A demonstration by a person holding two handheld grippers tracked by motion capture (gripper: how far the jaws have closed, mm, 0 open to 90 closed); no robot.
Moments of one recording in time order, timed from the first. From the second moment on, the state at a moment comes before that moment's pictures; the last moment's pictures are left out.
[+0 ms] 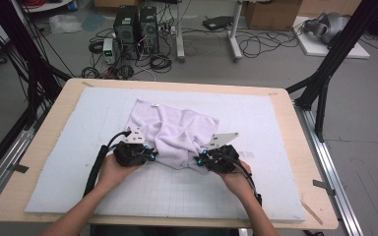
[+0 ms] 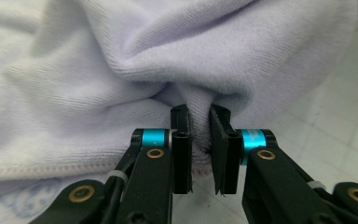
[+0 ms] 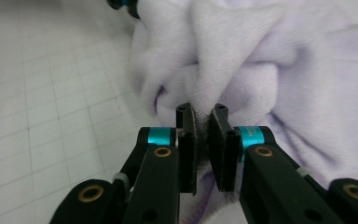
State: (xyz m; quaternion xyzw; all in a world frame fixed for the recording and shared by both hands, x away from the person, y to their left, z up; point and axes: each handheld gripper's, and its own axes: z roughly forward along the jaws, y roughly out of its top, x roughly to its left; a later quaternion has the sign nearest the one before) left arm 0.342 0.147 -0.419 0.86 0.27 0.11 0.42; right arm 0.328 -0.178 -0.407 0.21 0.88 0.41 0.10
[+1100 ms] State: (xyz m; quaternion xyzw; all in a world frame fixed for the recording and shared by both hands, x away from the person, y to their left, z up) left arm 0.369 0.185 -0.377 0.83 0.31 0.15 0.43; right arm 0.366 -0.213 -0.371 0.27 0.86 0.42 0.14
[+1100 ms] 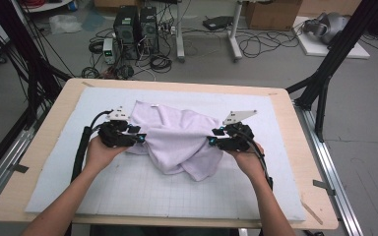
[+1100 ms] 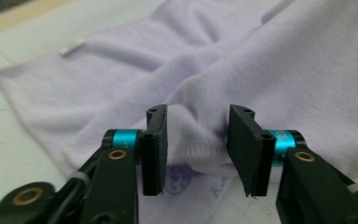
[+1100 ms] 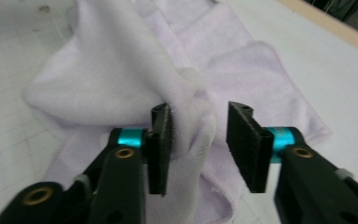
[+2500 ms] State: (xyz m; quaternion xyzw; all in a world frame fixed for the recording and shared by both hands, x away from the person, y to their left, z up) left arm 0.311 0.202 -0.356 0.85 0.24 0.12 0.46; right arm 0.285 -0.212 -0.371 0.18 0.87 0.45 0.10
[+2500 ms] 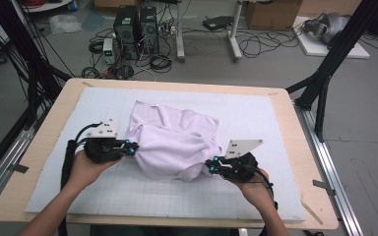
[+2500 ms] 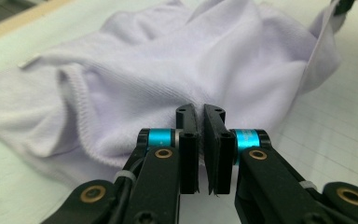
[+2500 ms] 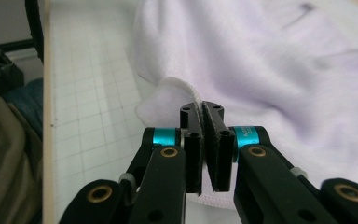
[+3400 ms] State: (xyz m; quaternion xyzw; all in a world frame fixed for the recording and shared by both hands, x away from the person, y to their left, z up) left arm 0.317 0.190 -0.438 0.89 0.25 0.08 0.38; right arm 0.289 -0.187 -0.440 0.18 0.91 0.37 0.04
